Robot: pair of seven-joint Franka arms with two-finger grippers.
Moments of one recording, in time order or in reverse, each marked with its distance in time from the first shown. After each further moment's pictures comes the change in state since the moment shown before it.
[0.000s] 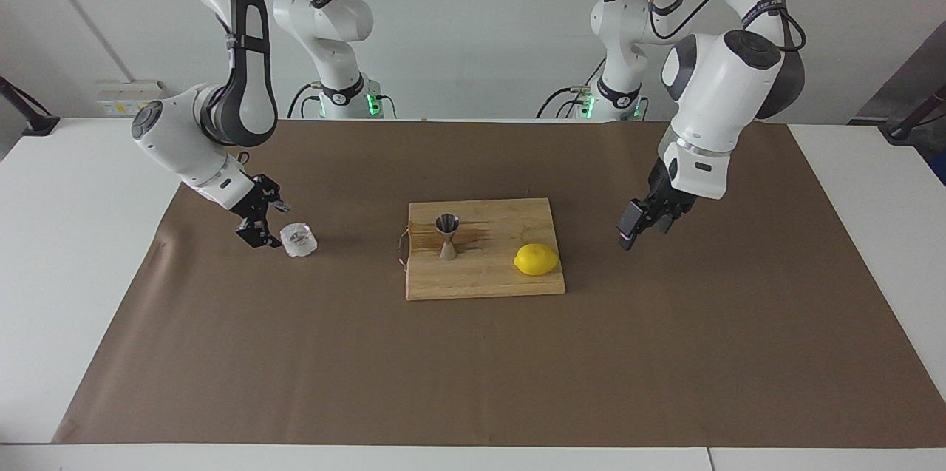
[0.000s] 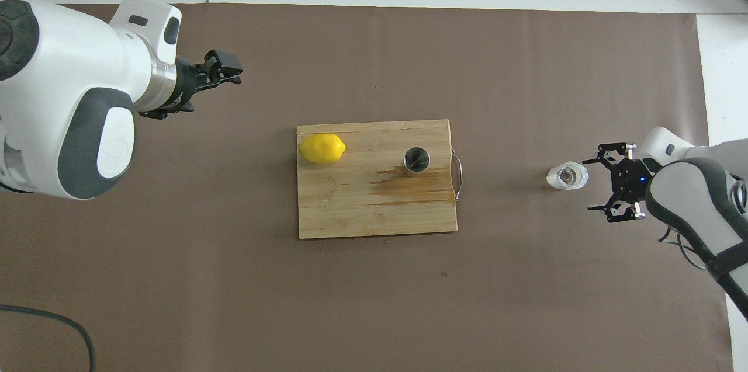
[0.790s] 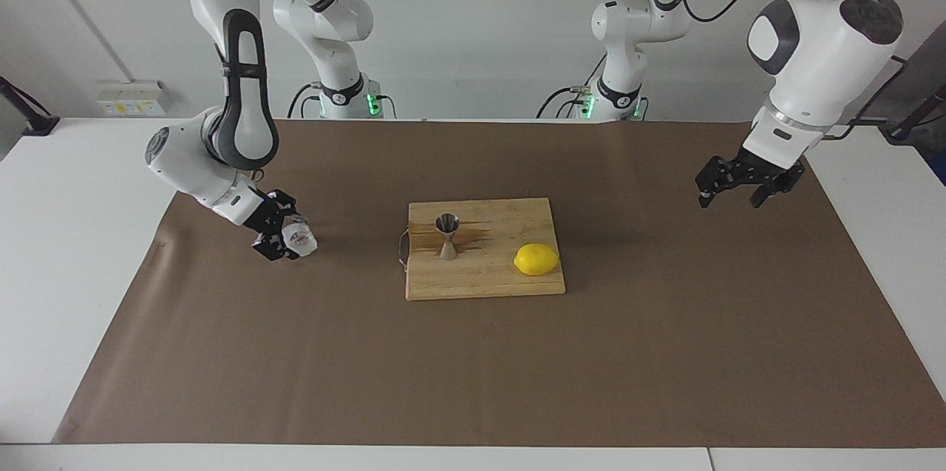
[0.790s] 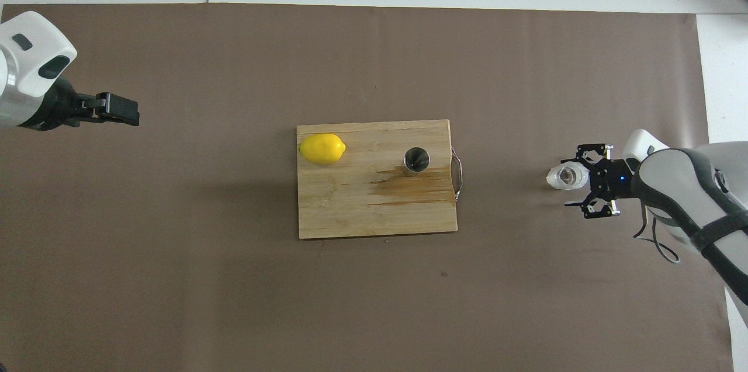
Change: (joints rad) left arm 0.182 -0.125 -0.007 0.003 0.079 -0.291 0.553; right arm 0.007 0.094 0.006 0.013 0.176 0.021 -0.126
